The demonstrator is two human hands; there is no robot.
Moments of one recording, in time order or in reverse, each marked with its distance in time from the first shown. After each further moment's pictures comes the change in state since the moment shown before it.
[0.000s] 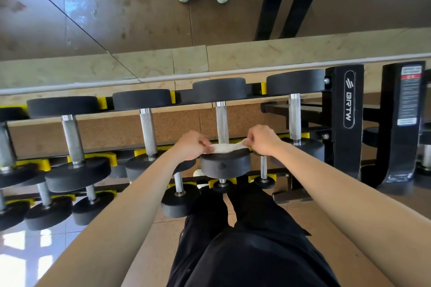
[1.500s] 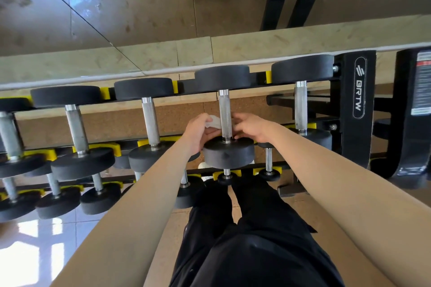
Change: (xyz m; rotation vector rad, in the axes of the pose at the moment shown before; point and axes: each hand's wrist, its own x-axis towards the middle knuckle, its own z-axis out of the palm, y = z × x) left_hand 0.002 0.026 0.014 -1.423 0.069 -0.191; right_hand 0.028 -0.026 0.012 0.872 -0.316 -0.014
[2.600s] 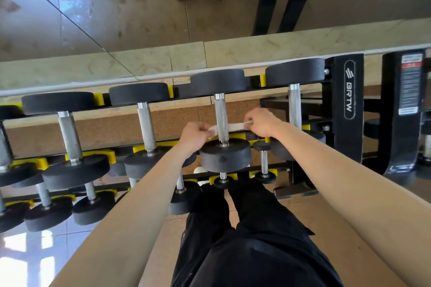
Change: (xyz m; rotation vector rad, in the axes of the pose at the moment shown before) left_hand -0.004 0.001 -0.008 1.056 0.107 0.247; right_hand -0.023 -0.006 -0.033 -0.879 0.312 -0.051
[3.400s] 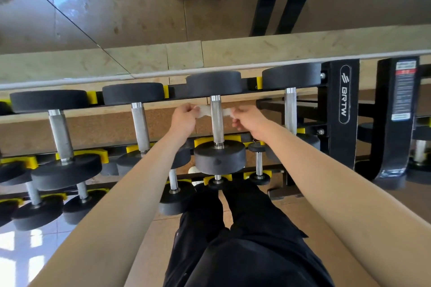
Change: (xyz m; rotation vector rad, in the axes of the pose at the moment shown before) left_hand 0.020 0.025 -0.019 -0.370 0.161 -0.044; right_hand 0.014 -0.023 0.004 0.909 0.075 0.201
